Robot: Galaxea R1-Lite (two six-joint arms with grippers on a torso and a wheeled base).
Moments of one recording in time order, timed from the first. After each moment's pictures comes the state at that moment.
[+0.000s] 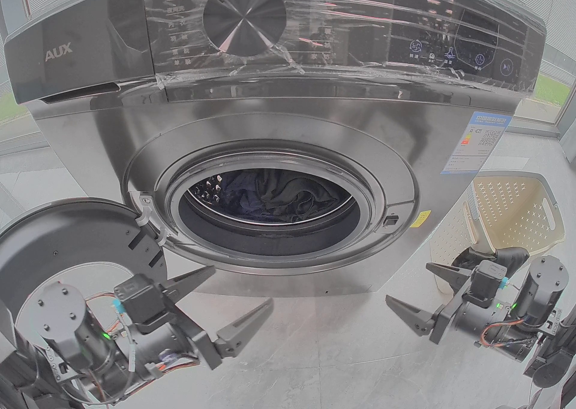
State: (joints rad) left arm -0.80 1.66 -0.09 -1.55 0.09 -0.20; right arm 0.64 1.71 -0.04 -1.54 -0.01 0.10
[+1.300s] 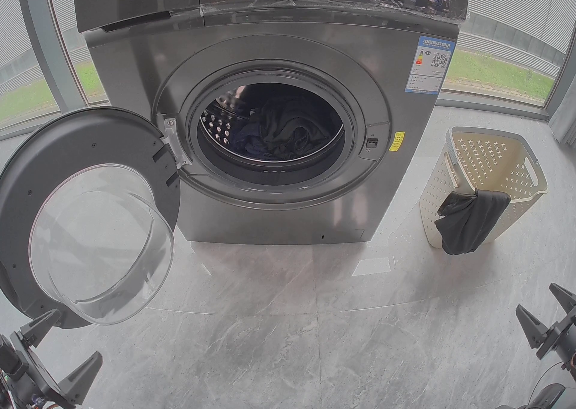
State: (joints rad) left arm -0.44 0.43 -0.02 -0.39 0.04 -0.07; right arm 0.27 0.61 -0.02 -0.45 -0.13 0.03
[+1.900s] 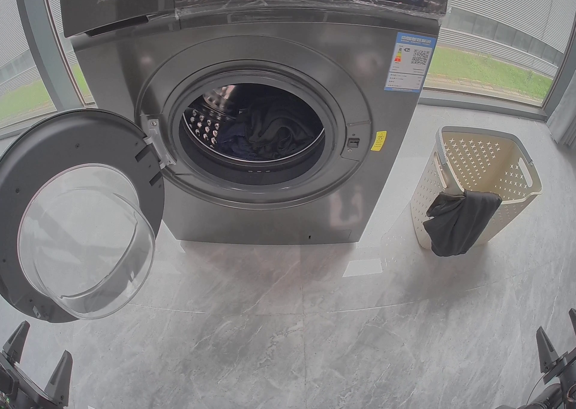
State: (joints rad) left arm -0.17 0.09 -0.02 -0.15 0.03 -0.04; right arm 0.10 0.12 -0.02 -0.07 -0.14 0.01
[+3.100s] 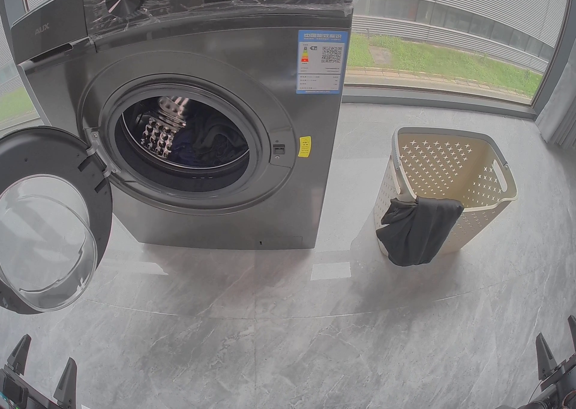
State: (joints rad) left arm 0.00 0.01 -0.02 0.00 0.00 -0.01; right arm 0.01 0.01 -0.02 0.00 -0.05 0.03
